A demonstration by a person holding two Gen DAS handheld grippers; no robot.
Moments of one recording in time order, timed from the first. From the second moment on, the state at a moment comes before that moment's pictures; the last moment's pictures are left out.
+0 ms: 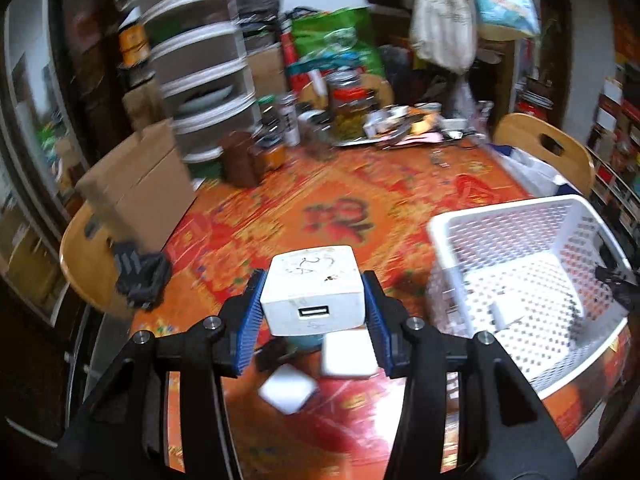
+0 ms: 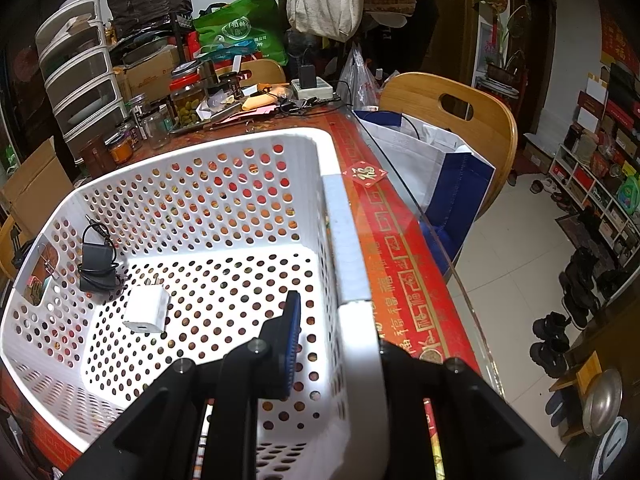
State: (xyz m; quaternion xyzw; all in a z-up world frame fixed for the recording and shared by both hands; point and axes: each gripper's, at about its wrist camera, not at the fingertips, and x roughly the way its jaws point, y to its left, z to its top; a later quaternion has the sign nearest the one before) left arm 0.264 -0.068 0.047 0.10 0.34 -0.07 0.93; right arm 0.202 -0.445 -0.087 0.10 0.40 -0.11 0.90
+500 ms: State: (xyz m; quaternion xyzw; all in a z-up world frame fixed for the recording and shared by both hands) left arm 0.265 -0.176 0.034 0.13 0.37 -0.15 0.91; right arm 0.201 -0.443 -0.088 0.10 0.40 -0.10 0.90
